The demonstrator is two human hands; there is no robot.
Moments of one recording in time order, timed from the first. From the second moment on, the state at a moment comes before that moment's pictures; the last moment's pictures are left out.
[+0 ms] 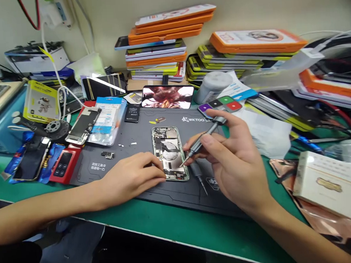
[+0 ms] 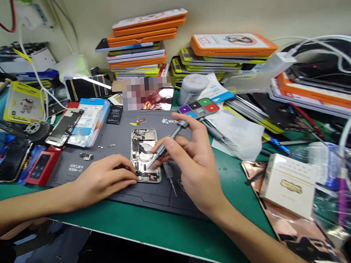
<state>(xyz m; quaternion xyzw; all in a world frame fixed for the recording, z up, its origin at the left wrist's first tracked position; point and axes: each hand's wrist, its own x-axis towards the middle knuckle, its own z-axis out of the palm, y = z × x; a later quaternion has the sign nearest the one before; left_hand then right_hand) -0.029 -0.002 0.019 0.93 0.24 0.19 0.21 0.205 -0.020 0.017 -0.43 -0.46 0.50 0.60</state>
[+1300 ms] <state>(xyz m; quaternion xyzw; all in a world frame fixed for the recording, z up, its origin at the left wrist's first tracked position) -0.093 -0.020 0.036 0.89 0.43 0.16 -0.03 0.202 -0.023 0.018 -0.46 -0.46 0.51 0.57</state>
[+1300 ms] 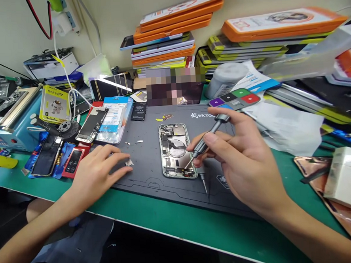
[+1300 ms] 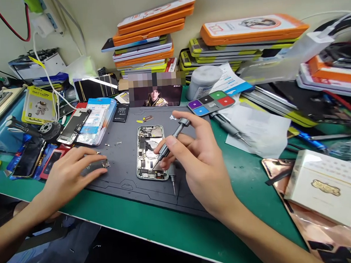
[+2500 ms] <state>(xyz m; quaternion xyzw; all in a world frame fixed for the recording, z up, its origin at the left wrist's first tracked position) -0.086 -0.022 0.036 0.89 0.43 0.13 -0.06 0.203 -0.024 0.019 -0.45 -0.47 0.50 0.57</state>
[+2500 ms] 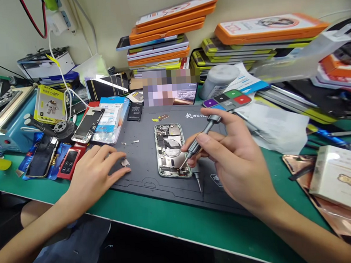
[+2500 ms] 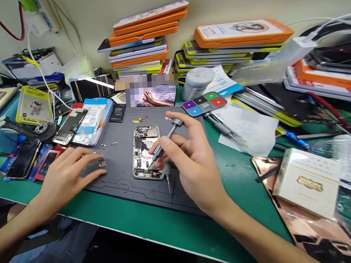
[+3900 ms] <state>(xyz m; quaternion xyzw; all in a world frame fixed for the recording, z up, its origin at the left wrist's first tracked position) -0.088 0.007 0.024 0.89 0.44 0.14 -0.01 0.204 -0.021 0.011 -0.44 -0.49 0.50 0.57</state>
